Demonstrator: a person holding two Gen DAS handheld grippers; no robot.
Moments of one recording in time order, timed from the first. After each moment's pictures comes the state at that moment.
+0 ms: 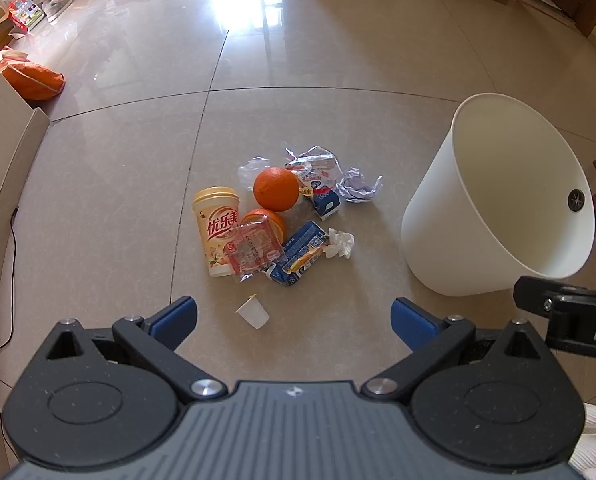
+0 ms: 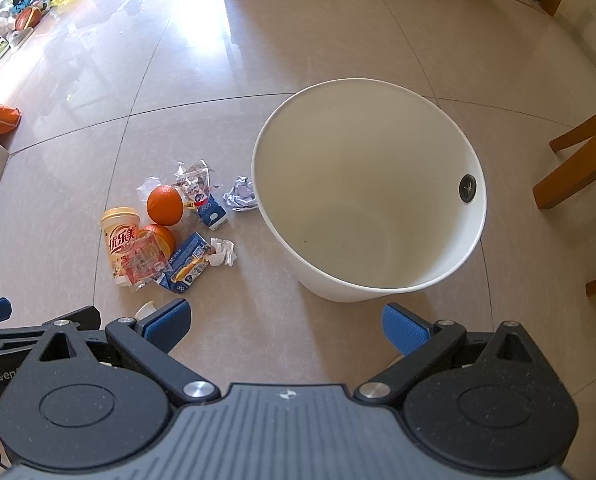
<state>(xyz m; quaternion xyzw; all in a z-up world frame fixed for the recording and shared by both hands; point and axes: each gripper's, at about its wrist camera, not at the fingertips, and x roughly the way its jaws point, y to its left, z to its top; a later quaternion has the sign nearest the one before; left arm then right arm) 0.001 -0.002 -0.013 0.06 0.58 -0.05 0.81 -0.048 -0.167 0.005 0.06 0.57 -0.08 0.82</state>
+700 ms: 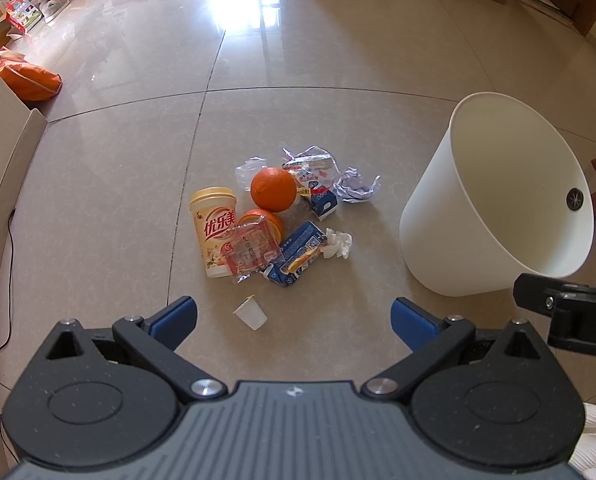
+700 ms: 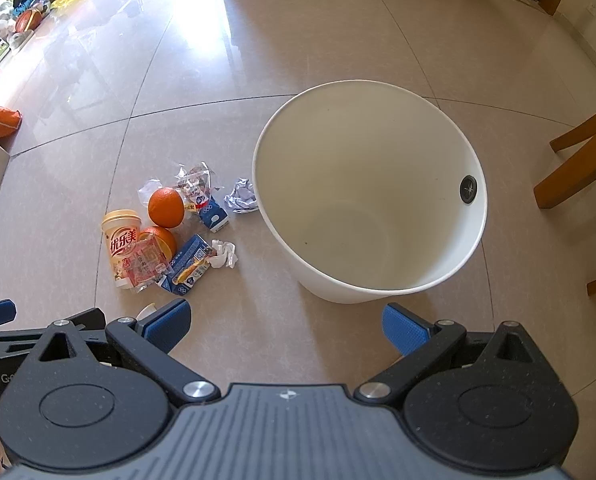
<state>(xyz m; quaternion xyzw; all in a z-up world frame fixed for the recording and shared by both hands) 0.002 -0.005 -0.015 0.06 0.58 -0.05 0.81 -0.047 -0.167 0.006 0.06 0.57 -0.08 0.82</state>
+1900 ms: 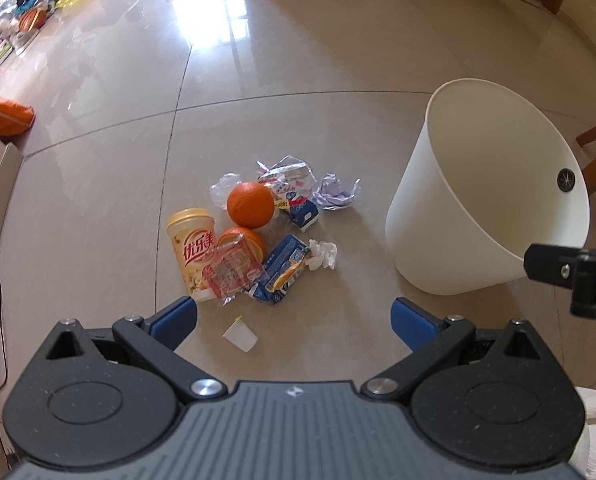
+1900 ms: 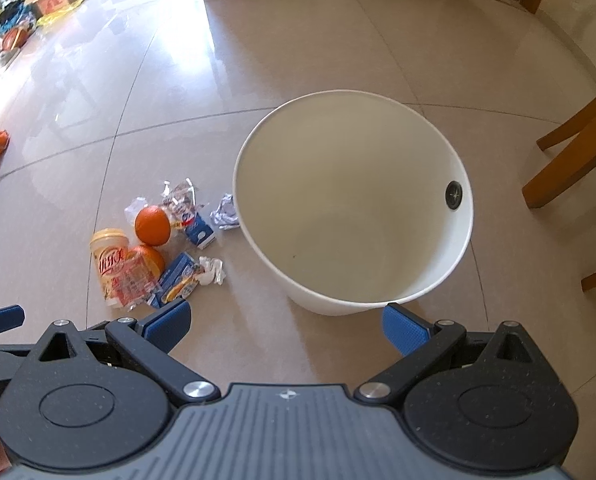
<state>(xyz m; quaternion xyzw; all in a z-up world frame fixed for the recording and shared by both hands) 0.013 -0.020 -0.024 0.09 0.57 -0.10 0.81 -0.050 -0.177 0.011 0.07 0.54 -0.11 0.83</state>
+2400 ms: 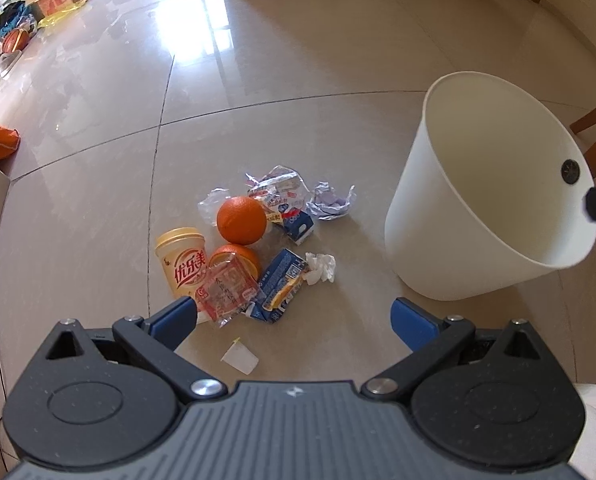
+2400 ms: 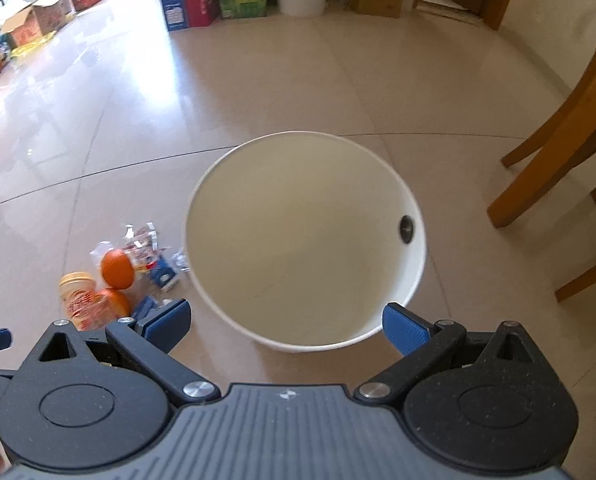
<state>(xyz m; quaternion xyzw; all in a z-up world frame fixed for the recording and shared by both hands) 0.029 -0.023 -0.046 0.11 0.55 -0.13 0.82 -0.046 -0.204 0.020 0.05 0.50 -0.16 0.85</state>
